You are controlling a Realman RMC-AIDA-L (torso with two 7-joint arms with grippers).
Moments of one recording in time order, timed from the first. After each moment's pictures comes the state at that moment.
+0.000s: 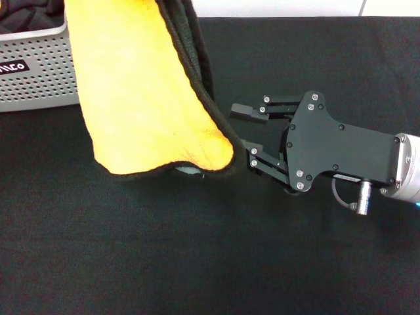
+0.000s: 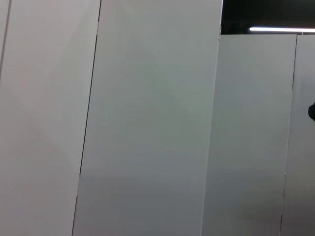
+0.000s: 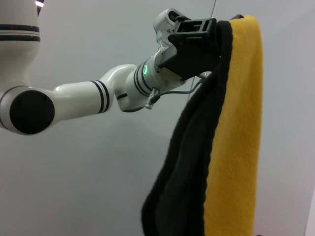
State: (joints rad) left arm -0.39 -1.98 0.67 1.60 1.25 1.93 -2.26; right arm 0.46 2.03 -1.72 -0.62 2.34 1.52 -2.55
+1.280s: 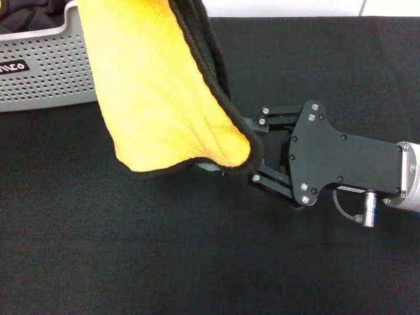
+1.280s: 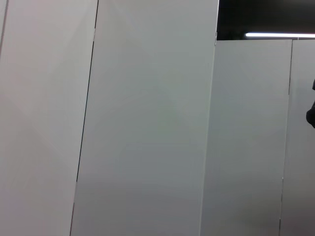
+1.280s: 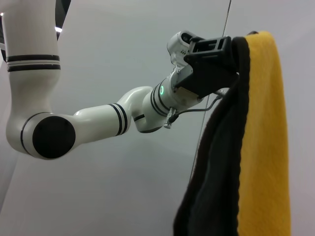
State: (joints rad) left arm -0.39 -1.99 0.67 1.60 1.24 1.93 -2.25; right arm 0.48 2.03 -1.74 -0.58 2.35 1.60 -2.54
